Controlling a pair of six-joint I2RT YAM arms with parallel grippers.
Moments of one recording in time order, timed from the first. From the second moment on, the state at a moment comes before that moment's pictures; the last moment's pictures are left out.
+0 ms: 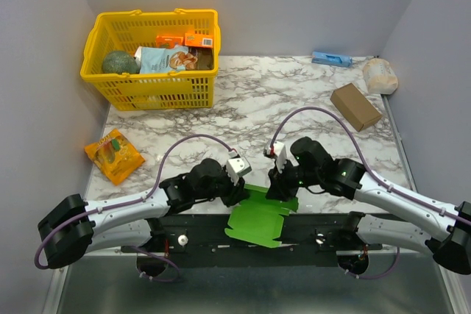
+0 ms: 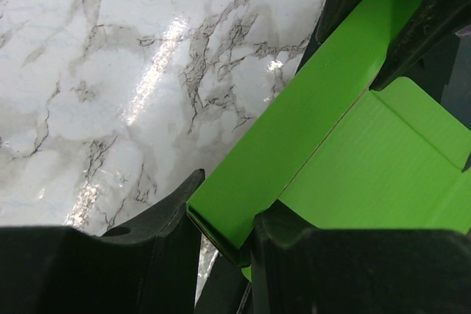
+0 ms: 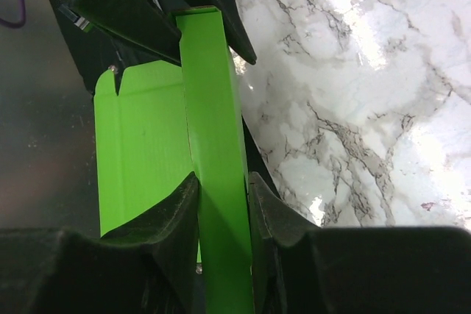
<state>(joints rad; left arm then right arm) -1.02 1.03 0.41 0.12 0.23 -0.20 0.92 0.99 0.75 -0.52 -0.37 0.12</state>
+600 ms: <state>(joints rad) -0.93 0.85 0.38 0.16 0.10 -0.28 0.92 0.99 0.75 -0.50 -0.19 0.12</state>
